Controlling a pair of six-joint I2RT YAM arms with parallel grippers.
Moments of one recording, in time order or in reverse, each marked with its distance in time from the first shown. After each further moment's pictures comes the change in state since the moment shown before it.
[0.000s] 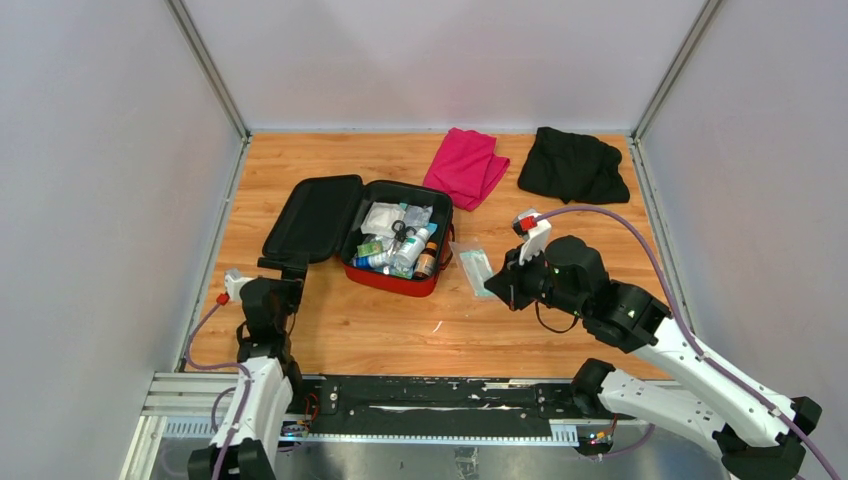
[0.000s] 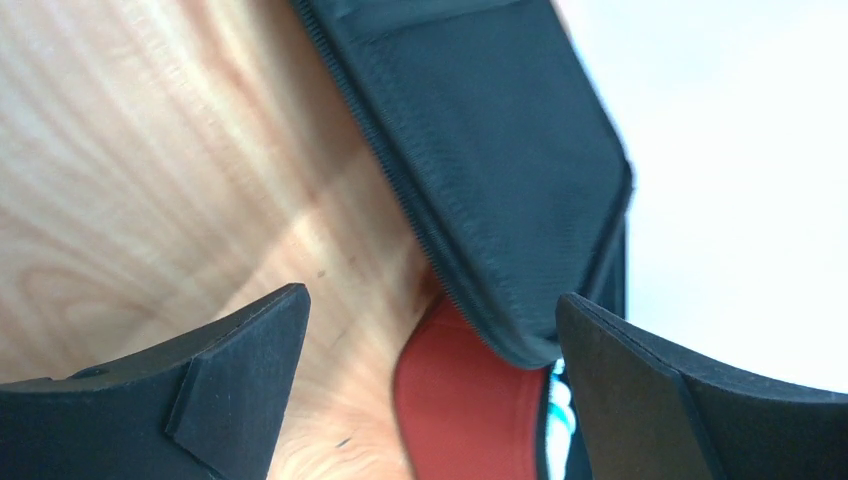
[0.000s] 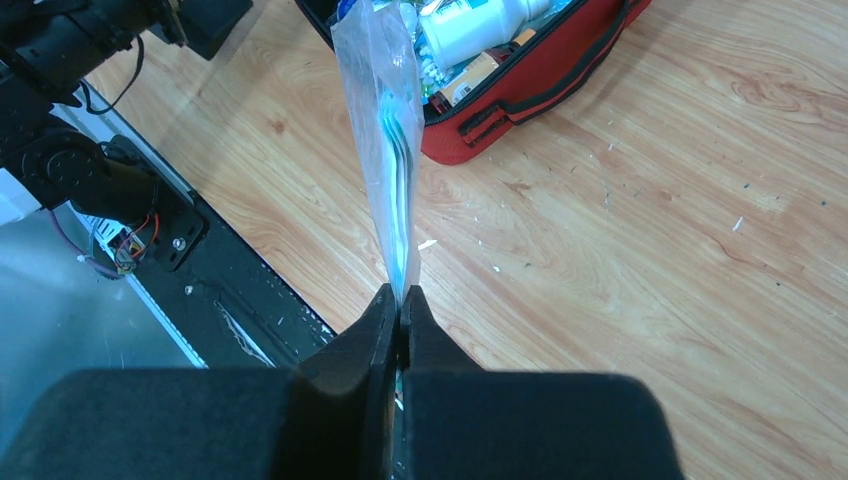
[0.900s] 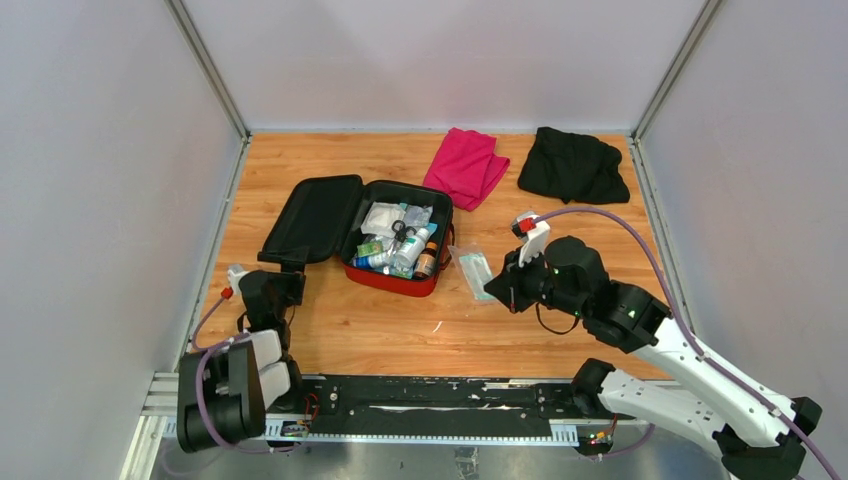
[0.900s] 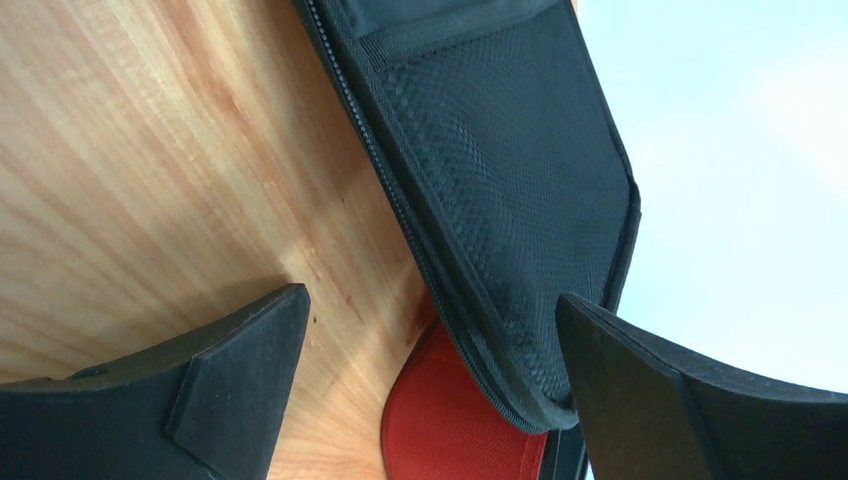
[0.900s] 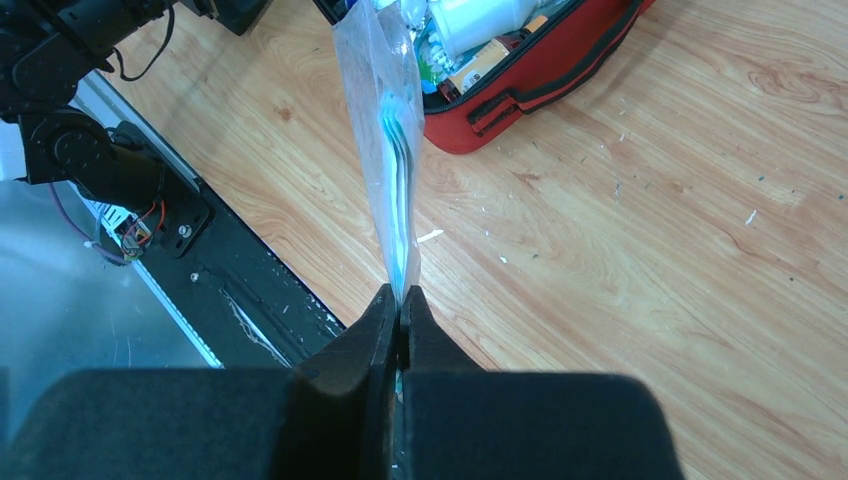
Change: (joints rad) left arm 0.074 0.455 0.000 0.465 0.114 -0.062; right arm 0.000 0.003 0.000 -0.017 -0.026 0.001
